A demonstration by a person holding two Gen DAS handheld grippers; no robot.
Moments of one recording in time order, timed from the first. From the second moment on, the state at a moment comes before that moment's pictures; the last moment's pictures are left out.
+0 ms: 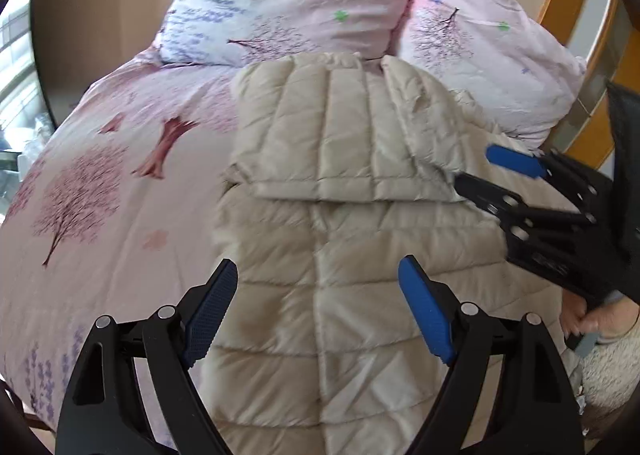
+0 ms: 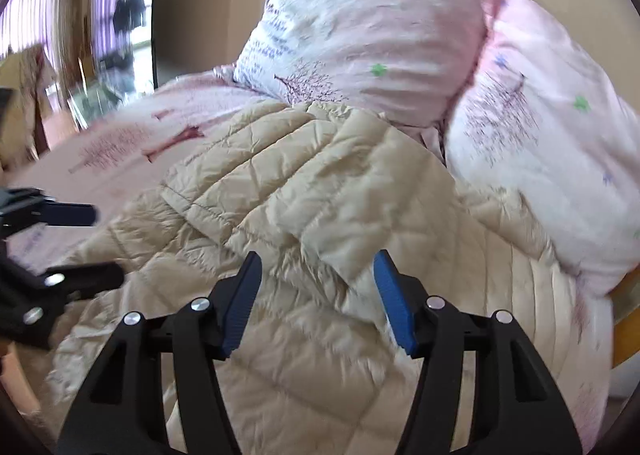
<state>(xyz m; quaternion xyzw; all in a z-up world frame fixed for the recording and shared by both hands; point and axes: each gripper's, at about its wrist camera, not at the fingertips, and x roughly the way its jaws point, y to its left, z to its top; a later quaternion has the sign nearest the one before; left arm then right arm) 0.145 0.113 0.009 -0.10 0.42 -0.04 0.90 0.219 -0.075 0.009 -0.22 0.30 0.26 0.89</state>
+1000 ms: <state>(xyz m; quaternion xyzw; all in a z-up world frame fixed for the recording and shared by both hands) 0.135 0.111 0.004 -0.12 0.42 -0.06 0.90 0.288 -0.326 -0.039 0.39 0.43 0.18 0.79</state>
